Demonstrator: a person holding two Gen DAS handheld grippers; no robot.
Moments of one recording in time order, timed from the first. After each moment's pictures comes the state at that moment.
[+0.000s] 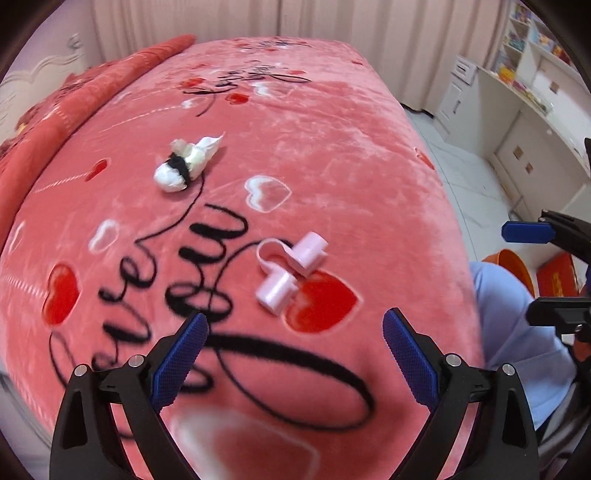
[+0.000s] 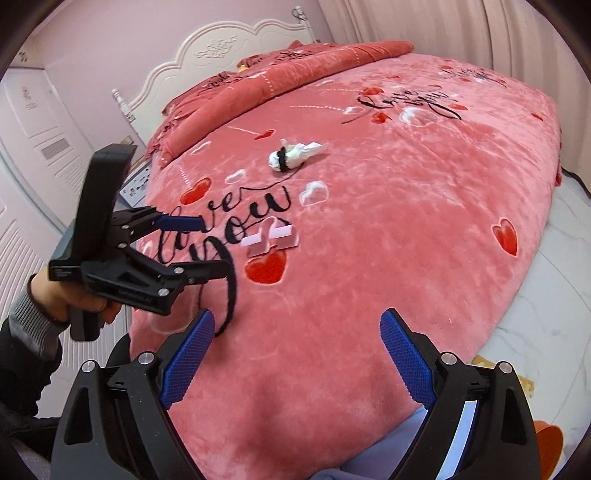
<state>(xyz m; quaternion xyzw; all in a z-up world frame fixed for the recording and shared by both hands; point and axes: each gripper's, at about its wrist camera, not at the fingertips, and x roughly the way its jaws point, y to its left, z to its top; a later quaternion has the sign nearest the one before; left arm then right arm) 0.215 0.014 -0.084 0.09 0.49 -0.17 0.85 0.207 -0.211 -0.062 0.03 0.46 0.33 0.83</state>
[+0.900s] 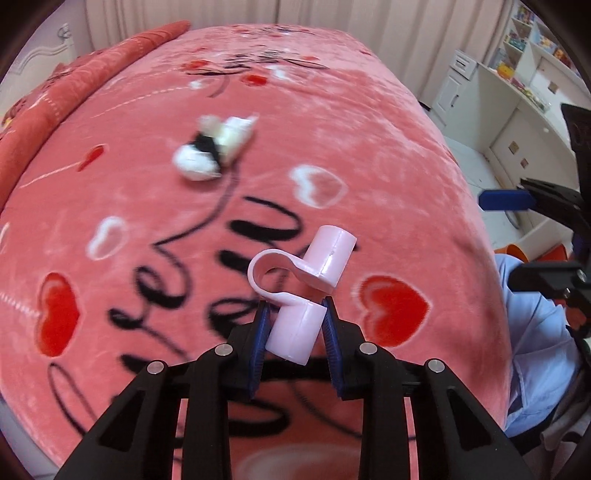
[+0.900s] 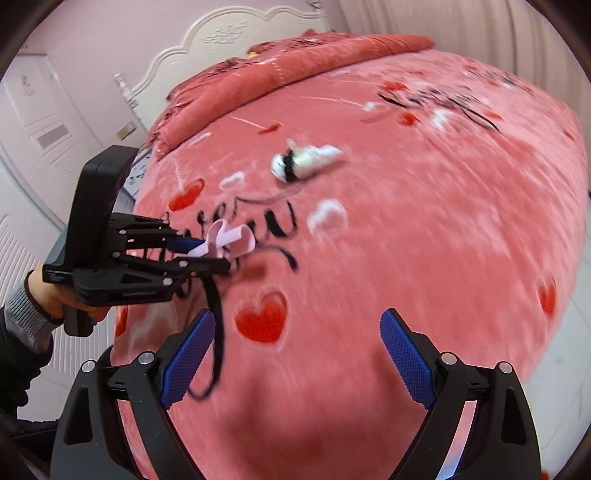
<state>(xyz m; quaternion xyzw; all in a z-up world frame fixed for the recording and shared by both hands) 0.248 0.070 -0.094 0.08 0.52 -0.19 0.83 0.280 -0.144 -0.074 0.00 0.46 0.36 0.81</state>
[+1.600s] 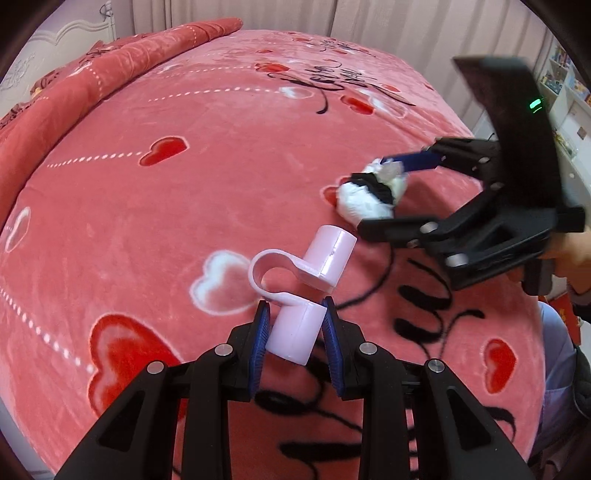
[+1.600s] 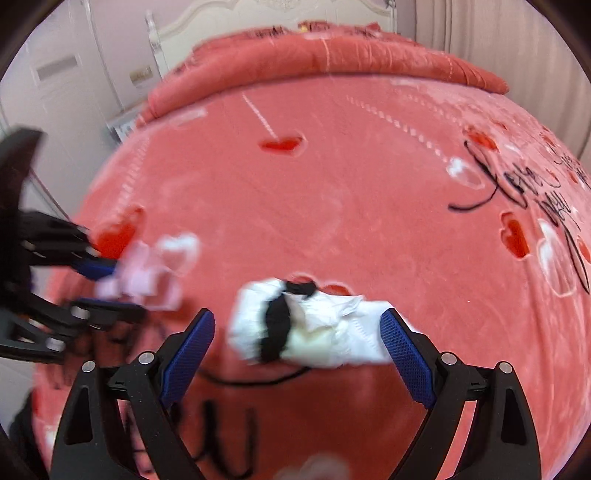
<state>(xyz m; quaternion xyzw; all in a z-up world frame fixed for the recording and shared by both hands) 0.333 0.157 -0.104 0.04 0.50 -0.14 0.85 0.453 0.024 -0.123 -0.15 0.44 0.39 0.79</state>
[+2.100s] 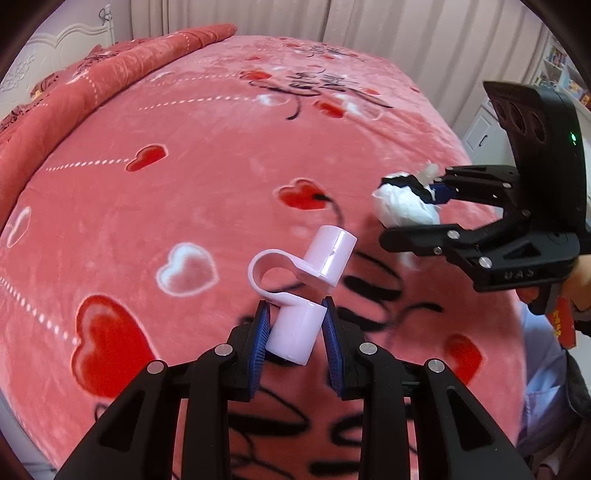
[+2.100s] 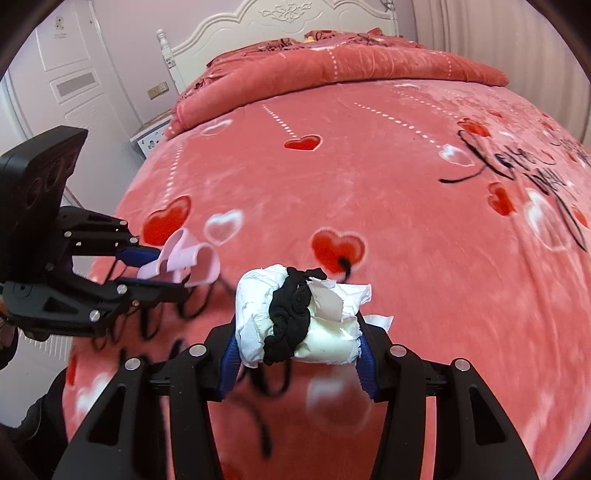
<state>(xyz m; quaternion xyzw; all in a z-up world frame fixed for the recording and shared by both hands) 0.295 0.123 -0.081 0.04 0.49 -0.14 0.86 0.392 -0.037 -0.089 -0.10 0.43 0.42 0.79</state>
